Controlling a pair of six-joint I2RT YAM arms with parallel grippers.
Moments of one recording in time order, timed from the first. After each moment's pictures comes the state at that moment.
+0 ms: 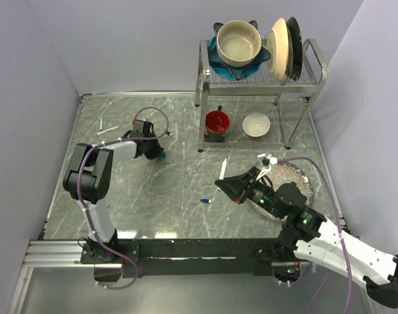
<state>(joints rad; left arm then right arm) -0.26 1.87 1.07 -0.08 0.14 -0.73 0.94 0.51 0.47 0.07 0.04 0.64</state>
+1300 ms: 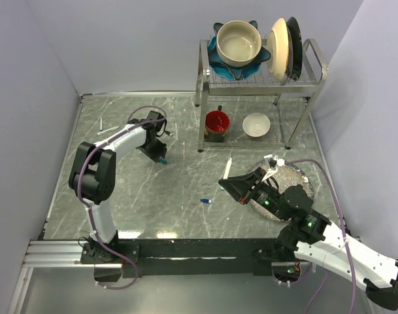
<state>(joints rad) -0.37 1.89 1.38 -0.78 -0.14 -1.26 0.94 0.45 0.47 0.06 0.05 0.64</state>
